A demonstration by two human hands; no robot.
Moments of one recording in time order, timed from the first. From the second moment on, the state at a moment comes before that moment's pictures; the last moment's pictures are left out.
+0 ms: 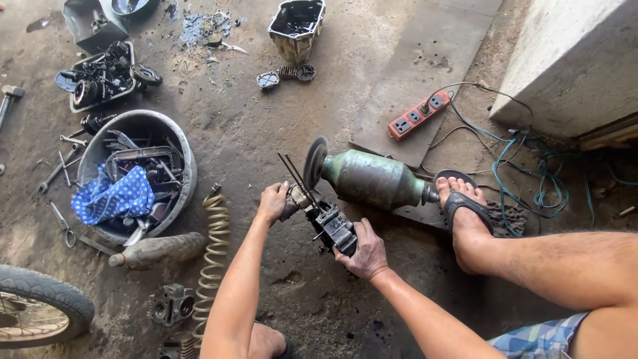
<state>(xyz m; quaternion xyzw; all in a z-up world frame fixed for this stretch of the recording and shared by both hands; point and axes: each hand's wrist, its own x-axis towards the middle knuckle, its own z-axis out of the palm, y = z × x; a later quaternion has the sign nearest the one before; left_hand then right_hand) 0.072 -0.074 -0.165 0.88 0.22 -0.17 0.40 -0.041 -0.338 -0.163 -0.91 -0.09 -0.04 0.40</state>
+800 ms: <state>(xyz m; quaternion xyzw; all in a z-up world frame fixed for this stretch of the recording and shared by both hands) 0.090 -0.064 -0.219 0.80 0.23 -0.22 0.51 -0.021 -0.284 -0.071 -0.93 0.00 -0.05 0.36</state>
